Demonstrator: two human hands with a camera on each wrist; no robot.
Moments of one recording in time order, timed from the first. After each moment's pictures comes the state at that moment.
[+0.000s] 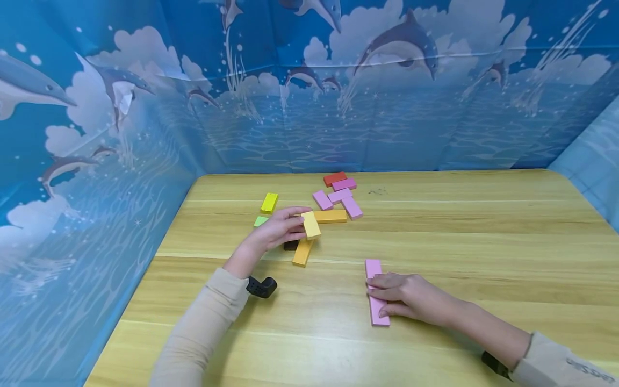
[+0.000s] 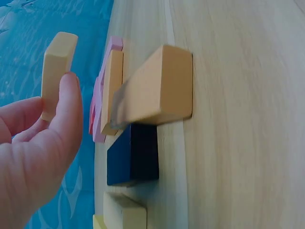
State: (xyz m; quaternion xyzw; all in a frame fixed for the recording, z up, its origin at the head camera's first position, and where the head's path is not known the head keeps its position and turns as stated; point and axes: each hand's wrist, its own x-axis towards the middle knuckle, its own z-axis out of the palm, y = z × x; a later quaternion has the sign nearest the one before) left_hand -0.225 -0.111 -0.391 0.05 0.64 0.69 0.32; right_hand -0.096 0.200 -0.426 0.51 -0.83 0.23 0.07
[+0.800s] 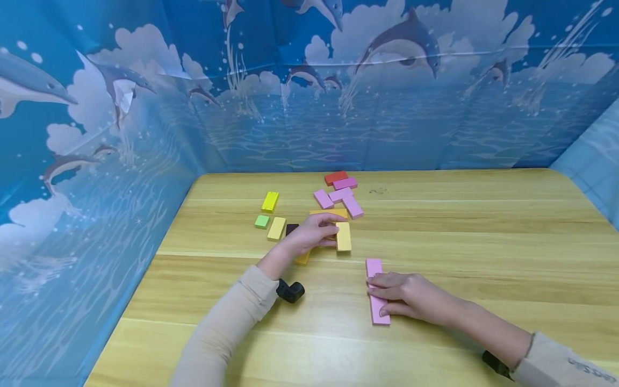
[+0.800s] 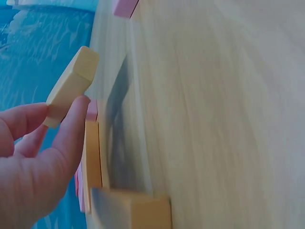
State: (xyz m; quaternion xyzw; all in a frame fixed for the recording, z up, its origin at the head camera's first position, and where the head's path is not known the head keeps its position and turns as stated) left_hand -0.216 -0.047 -0.407 0.09 0.69 0.66 0.30; right_hand -0.096 0.200 -0.425 0.50 -0.83 0.23 0.07
